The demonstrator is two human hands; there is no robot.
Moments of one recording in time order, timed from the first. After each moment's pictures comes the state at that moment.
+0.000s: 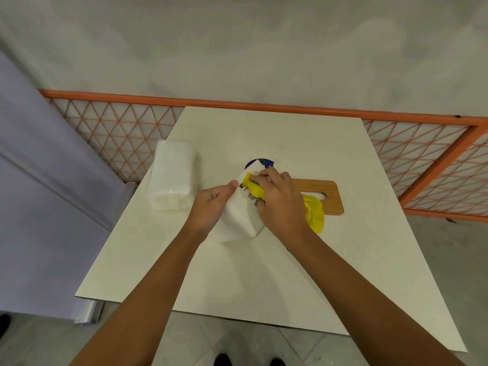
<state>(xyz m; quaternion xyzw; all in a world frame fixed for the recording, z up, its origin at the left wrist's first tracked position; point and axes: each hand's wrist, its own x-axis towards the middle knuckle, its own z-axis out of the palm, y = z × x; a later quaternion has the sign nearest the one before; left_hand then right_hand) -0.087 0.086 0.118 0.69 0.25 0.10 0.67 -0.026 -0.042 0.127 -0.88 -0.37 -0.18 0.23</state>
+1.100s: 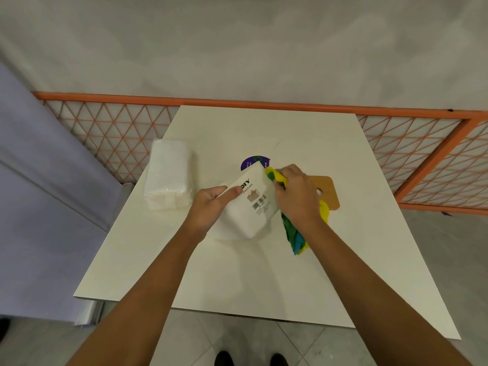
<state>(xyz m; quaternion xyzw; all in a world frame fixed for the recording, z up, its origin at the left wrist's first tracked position) -0.091 0.080 0.121 0.70 0.25 0.07 0.66 -0.002 -0.063 0.119 -0.92 -0.21 -0.07 0.32</state>
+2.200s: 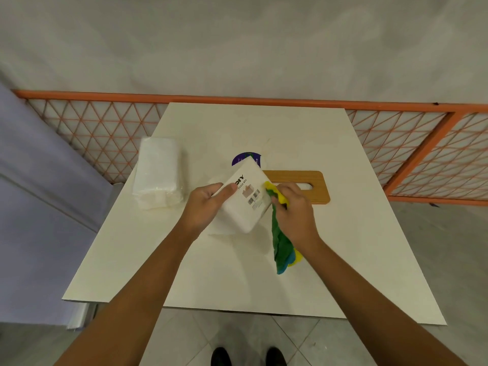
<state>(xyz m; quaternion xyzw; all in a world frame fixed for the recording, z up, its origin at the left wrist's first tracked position) -0.087 0.075 0.115 0.74 0.21 0.07 0.63 -0.024 -0.090 0.090 -0.87 -0.22 -0.06 0.43</state>
